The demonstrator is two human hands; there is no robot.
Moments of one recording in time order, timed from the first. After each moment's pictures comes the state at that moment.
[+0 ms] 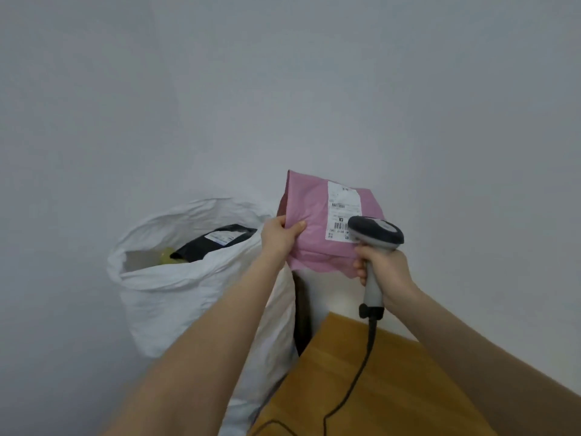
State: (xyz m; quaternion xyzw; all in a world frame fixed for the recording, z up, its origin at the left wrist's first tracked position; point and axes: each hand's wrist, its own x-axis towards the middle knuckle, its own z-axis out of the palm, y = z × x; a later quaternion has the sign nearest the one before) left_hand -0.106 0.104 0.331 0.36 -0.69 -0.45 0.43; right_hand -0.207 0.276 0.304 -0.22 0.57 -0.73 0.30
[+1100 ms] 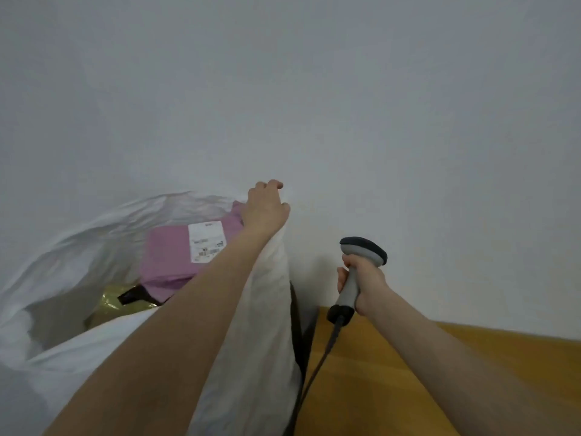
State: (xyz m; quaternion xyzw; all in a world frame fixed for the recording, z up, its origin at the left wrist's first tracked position) left_hand -0.128 -0.087 0.341 0.30 -0.91 -0.12 0.26; right_hand -0.167 0.094 0.252 0.10 0.50 -0.79 0.34
